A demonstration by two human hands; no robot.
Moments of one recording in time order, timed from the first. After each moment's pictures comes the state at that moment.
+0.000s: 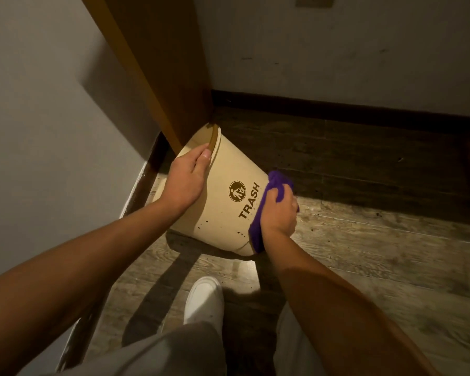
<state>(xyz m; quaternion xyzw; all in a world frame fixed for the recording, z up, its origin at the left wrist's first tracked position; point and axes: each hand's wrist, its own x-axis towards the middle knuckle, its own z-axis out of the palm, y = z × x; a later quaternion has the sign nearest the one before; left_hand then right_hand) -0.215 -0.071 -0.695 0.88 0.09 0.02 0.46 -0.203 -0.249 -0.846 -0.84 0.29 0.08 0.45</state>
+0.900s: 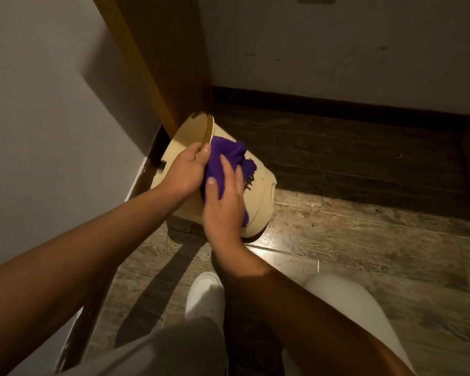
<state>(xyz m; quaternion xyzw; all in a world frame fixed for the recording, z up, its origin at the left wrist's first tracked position) -0.211 -0.061 -0.701 0.83 0.16 -0.06 0.54 -0.260 -0.149 -0.763 -0.77 0.05 0.00 0.63</state>
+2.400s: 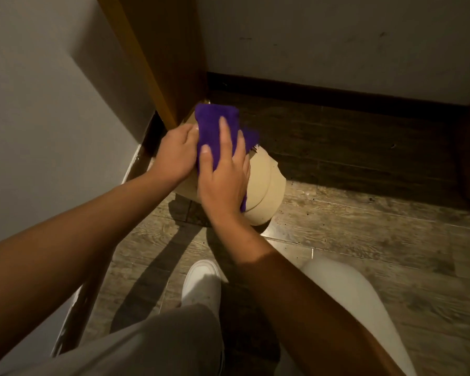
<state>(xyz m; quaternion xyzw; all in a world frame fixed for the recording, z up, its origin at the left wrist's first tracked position) -0.207 -0.051 -0.704 0.88 0.09 0.03 0.46 -0.237 -0.152 -0.743 -0.87 0.01 -0.08 0.49</state>
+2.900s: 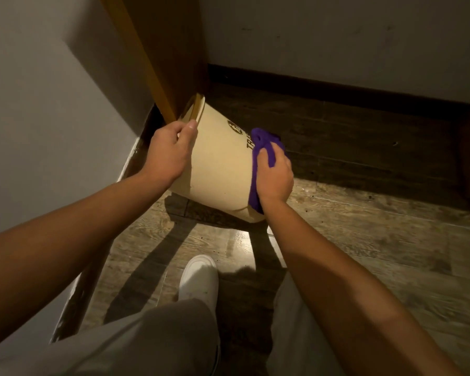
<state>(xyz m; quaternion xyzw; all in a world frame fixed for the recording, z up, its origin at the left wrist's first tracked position) -0.217 -0.043 -0.711 0.88 0.13 0.05 0.45 -0.186 -0.244 -0.823 -0.88 0.16 0.02 0.46</state>
